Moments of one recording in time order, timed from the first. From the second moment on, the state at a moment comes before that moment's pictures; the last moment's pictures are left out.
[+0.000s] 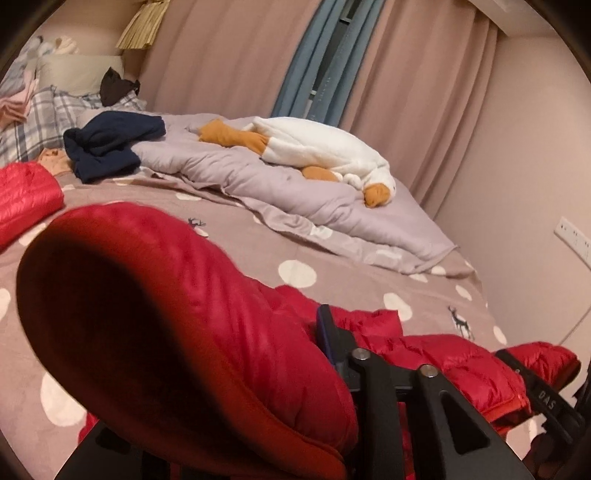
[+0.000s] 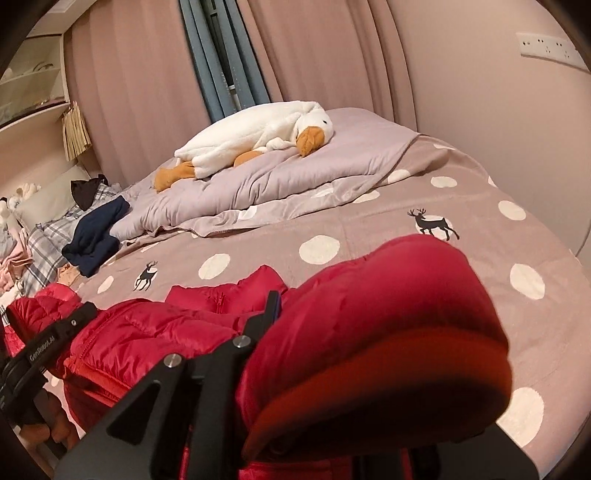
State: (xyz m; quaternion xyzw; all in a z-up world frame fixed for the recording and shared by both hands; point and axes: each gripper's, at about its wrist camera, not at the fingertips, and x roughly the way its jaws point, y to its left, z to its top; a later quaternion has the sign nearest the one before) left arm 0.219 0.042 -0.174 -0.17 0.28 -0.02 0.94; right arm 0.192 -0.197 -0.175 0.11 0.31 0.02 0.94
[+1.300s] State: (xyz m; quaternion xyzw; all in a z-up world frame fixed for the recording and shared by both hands) left arm 0.174 0.058 -0.132 -0.17 0.17 0.03 0.97; right arm 0.154 -0.194 -0.146 0.14 0.23 0.02 0.96
